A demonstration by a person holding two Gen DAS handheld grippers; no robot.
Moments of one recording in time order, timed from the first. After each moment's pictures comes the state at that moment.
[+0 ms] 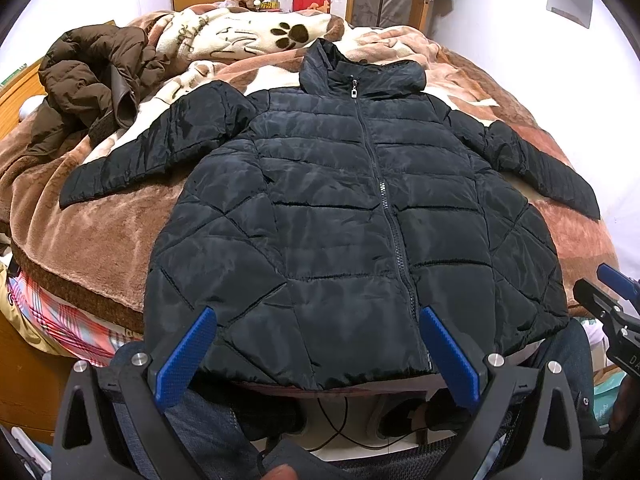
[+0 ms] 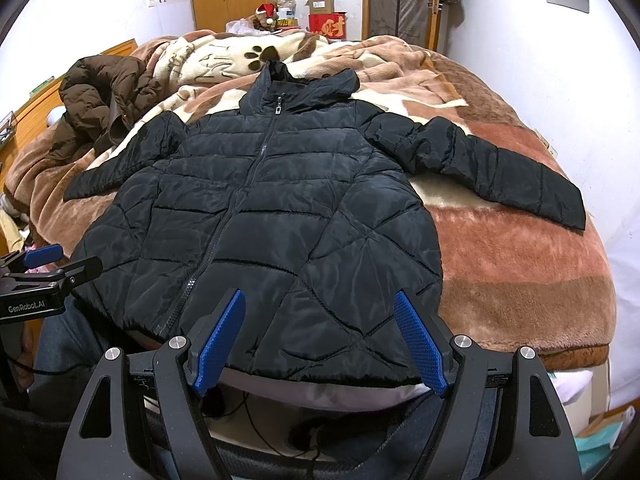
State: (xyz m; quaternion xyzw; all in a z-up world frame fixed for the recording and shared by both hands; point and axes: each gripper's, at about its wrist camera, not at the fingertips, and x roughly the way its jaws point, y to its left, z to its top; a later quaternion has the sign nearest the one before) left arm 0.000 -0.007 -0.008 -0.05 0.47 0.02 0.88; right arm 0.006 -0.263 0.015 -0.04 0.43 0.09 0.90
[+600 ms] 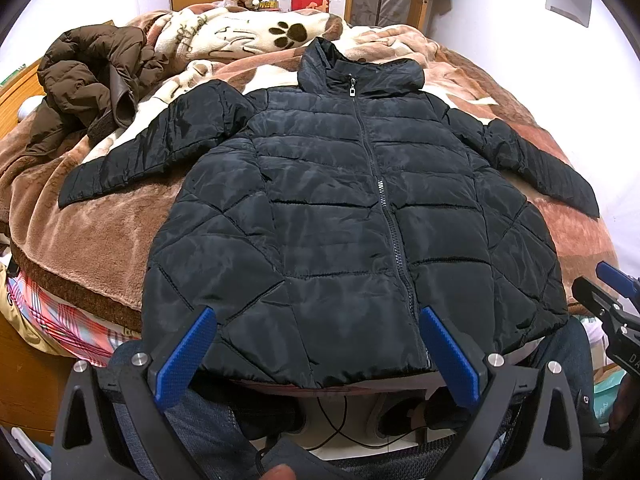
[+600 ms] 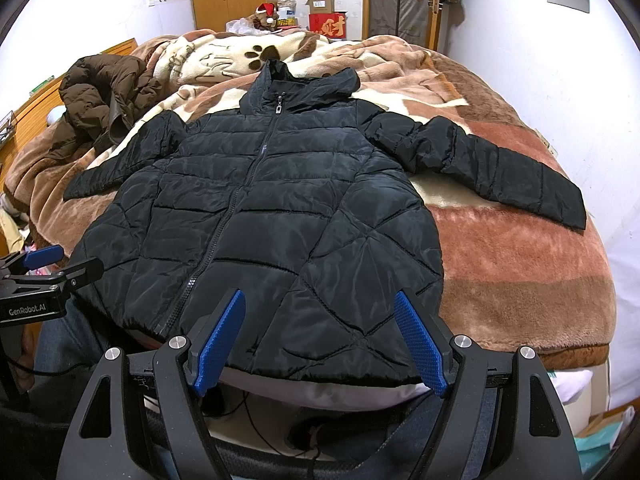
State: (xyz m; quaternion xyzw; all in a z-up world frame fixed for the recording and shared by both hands) left arm -0.002 -0.007 -0.009 -0.05 0.47 0.02 0.88; right arm 0.006 -0.262 0.015 -0.04 0.43 0.09 0.90
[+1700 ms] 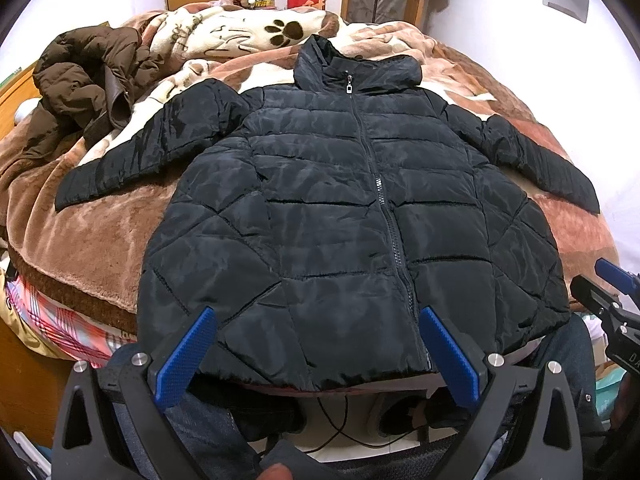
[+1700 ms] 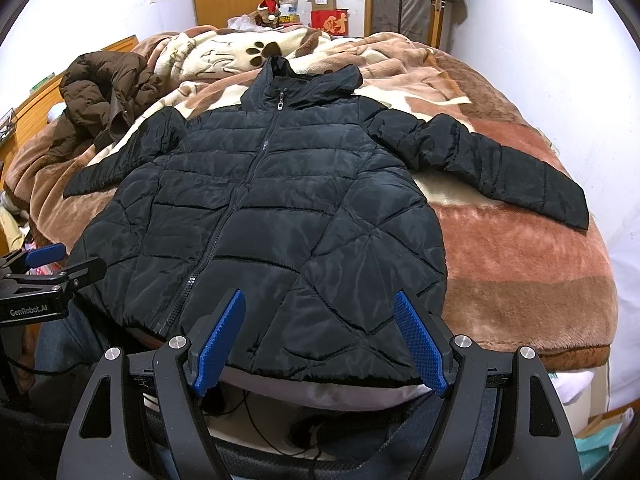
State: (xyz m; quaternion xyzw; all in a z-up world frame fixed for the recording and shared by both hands) left arm -0.002 -0.014 -0.014 -0.04 0.47 0.02 0.88; right arm 0.007 -0.262 0.013 -0.04 0.43 0.09 0.90
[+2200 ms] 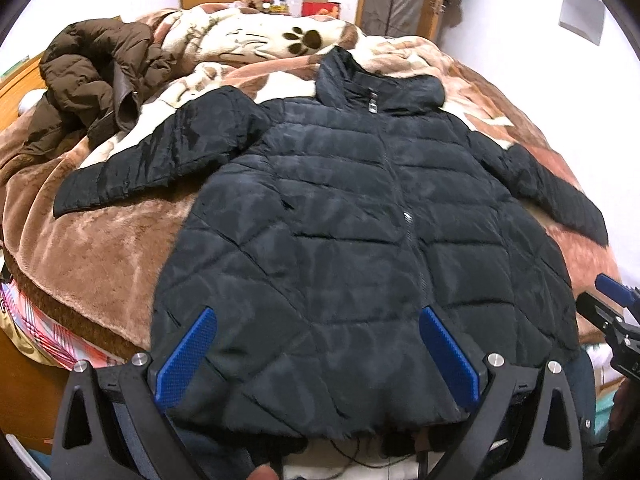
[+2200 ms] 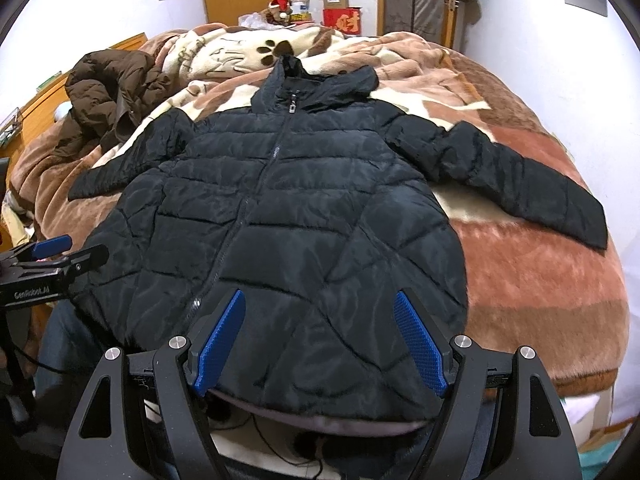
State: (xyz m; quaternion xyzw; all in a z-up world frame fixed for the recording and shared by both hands) left arm 0.037 0.028 -0.015 -0.07 0.46 0.03 0.89; right arm 0.029 -0.250 0.002 -0.04 0.43 0.12 0.89
